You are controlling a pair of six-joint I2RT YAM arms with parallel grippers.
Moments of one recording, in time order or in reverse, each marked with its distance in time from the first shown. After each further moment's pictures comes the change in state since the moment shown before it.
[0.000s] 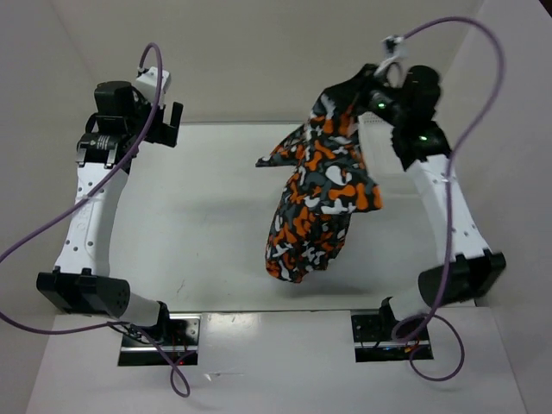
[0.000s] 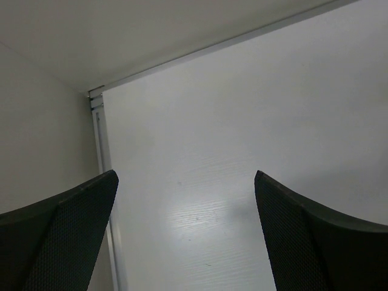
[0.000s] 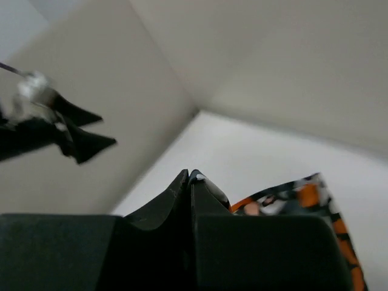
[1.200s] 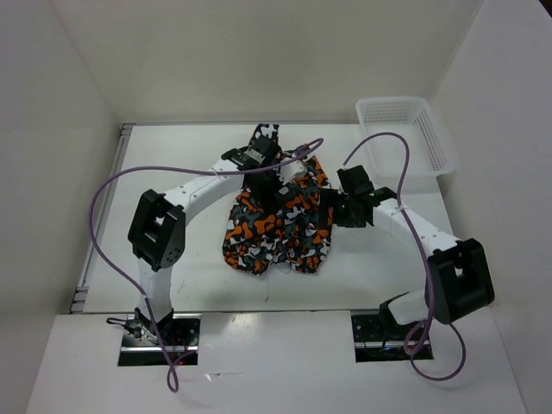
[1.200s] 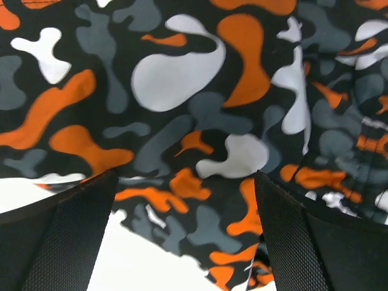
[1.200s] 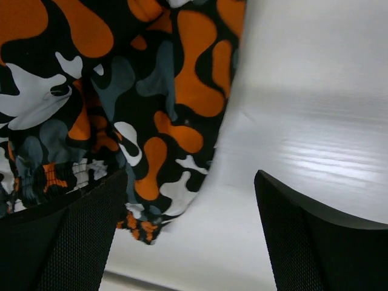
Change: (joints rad) left arm -0.565 0.522 -0.067 -0.074 0.151 0.143; right arm 0.246 -0.022 -0.811 -0.431 0.565 -0.146
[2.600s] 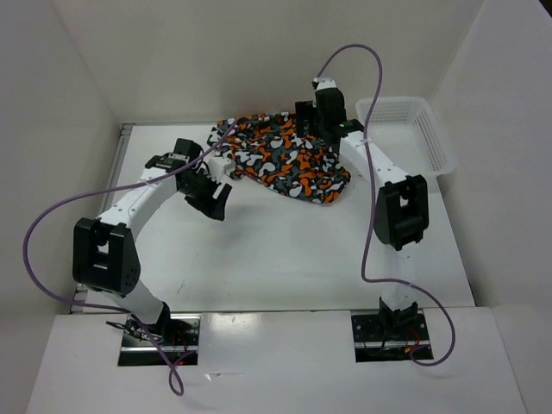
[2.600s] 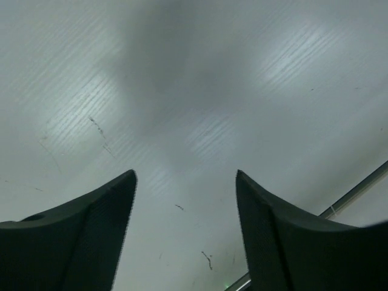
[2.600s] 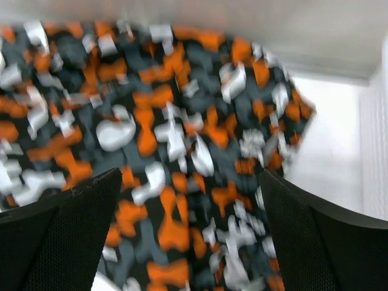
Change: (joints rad) left arm 0.391 -0.364 -0.398 -0.085 0.211 -0.063; right arm -0.023 0.732 1.024 0.252 0.204 -0.267
